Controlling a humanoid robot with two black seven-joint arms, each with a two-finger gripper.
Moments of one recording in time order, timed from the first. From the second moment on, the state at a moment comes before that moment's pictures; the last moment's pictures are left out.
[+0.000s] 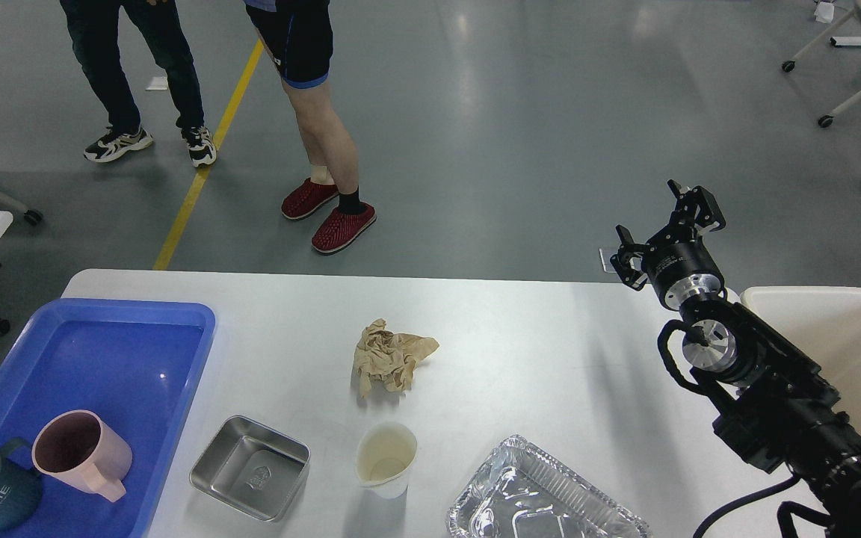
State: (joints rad) left arm -0.92 1.54 -0.37 -1.62 0.41 -0.57 0.37; right arm 0.64 -0.17 1.01 0.69 -0.12 0.12 0.29
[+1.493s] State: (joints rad) left arm -0.86 0.76 0.08 -1.38 0.64 -0.23 0.47; right arm 0.64 -0.16 1.01 0.68 -0.12 0.11 0.29
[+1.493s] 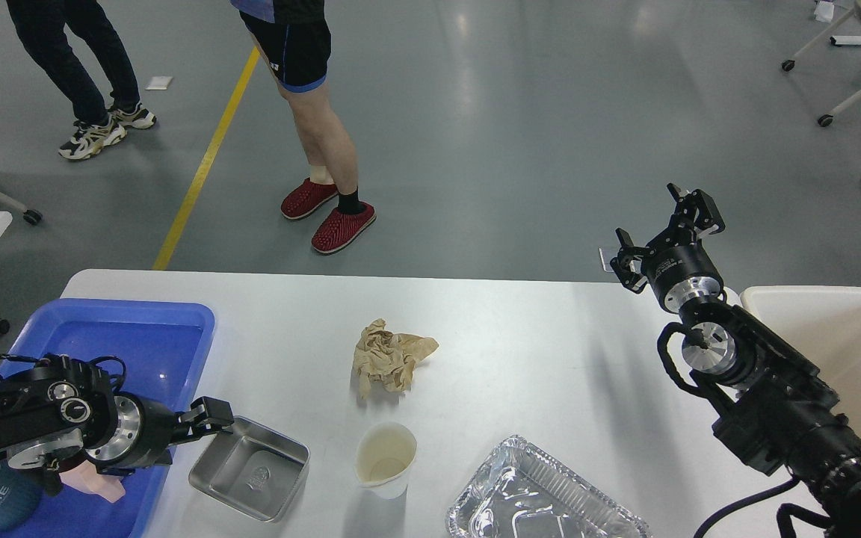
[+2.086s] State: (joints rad) left arm -0.86 0.64 0.11 -1.28 0.64 -0.23 0.47; right arm 0.63 -0.17 1.01 0.68 -0.12 0.12 0.29
